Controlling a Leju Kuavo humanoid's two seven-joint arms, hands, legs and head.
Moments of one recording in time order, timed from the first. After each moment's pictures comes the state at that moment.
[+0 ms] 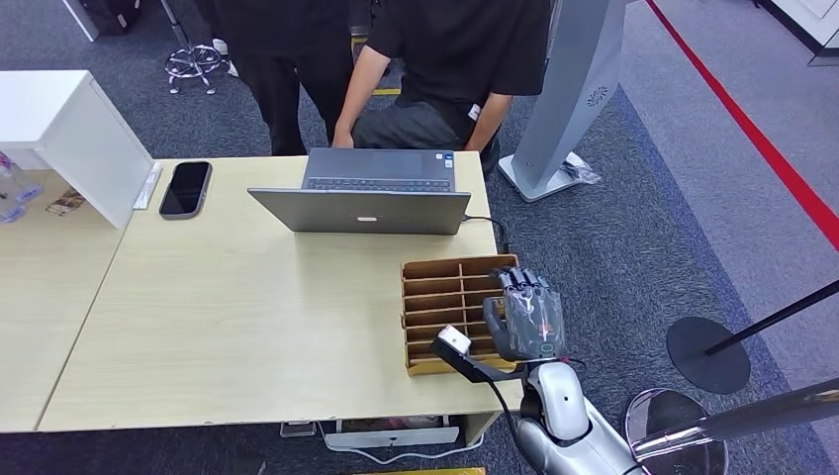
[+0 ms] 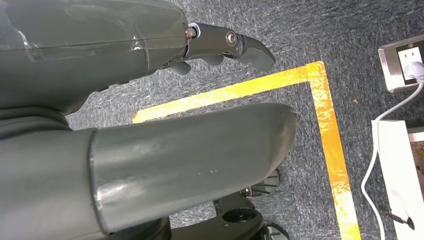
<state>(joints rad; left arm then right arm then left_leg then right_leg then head) -0.14 -0.01 -0.95 -0.25 0.83 0.50 -0.10 -0.18 -0.17 0.57 -1.33 1.21 -0.70 0.36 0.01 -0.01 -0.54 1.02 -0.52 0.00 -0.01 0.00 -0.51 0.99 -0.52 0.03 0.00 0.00</state>
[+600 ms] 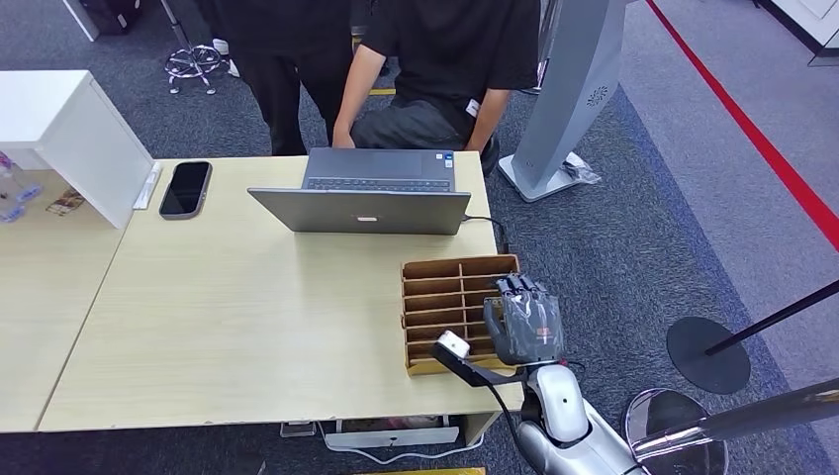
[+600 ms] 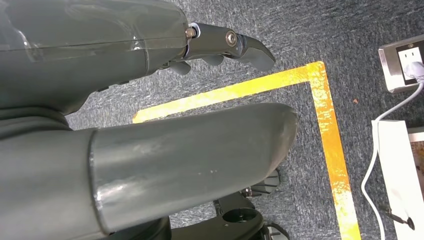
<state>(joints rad) -0.14 -0.01 -0.95 -0.25 0.83 0.50 -0.10 -0.18 -0.18 0.59 -1.29 1.22 -0.70 0.36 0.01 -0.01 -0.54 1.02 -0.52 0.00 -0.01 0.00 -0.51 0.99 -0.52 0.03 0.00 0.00</state>
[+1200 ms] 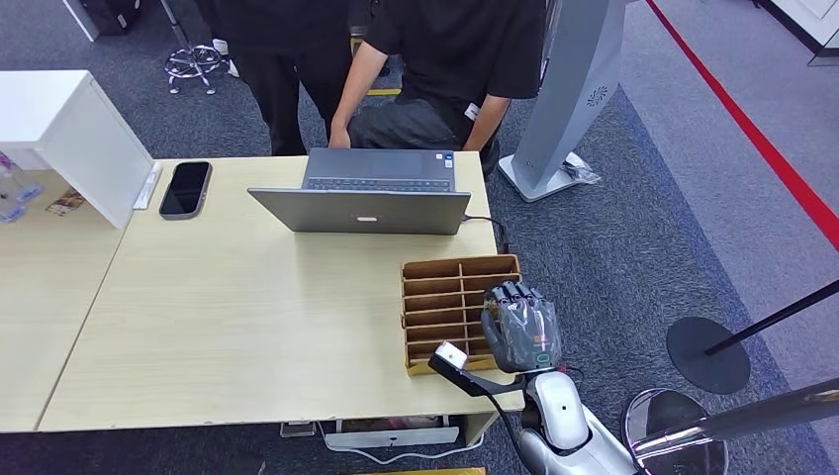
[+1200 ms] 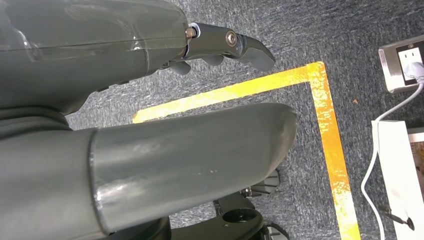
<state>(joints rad) -0.14 -0.01 -0.95 -0.25 0.83 0.50 -0.10 -0.16 -0.18 0.58 -1.29 1.24 -0.70 0.34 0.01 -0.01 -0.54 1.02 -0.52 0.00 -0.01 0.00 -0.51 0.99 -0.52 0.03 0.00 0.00</state>
